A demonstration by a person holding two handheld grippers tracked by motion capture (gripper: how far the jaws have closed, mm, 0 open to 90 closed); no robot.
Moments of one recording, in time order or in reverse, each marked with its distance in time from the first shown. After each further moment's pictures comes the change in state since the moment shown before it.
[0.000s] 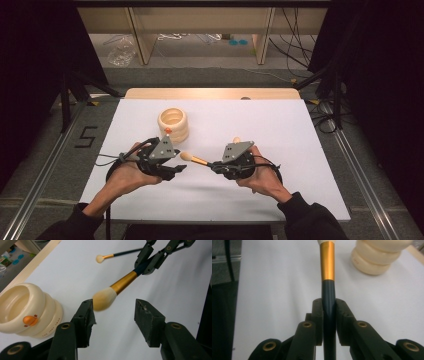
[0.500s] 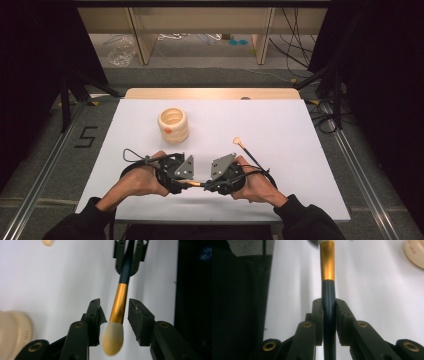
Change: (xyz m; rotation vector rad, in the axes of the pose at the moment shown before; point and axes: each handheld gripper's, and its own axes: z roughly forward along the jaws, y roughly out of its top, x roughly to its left) left arm -0.027 0.012 0.030 0.235 -0.206 0.334; right arm 0.027 0.004 0.021 0.145 0.179 -0.143
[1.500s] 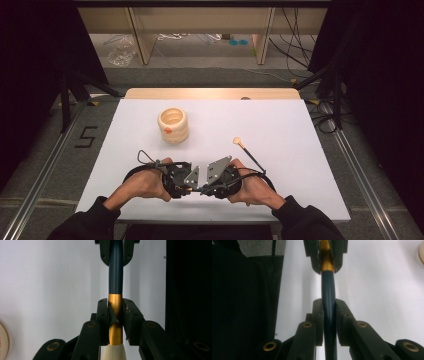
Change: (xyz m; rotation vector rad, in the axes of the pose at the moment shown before) left arm -0.013 0.004 0.029 0.166 -0.103 0.091; right arm 0.009 0.008 0.006 0.008 0.044 -0.017
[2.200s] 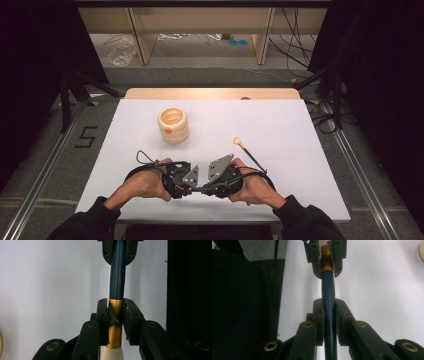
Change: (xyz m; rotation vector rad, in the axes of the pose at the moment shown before) left arm 0.004 -0.005 0.004 -0.031 -0.017 -0.027; right arm -0.002 -0.002 -0.003 -0.019 0.017 0.030
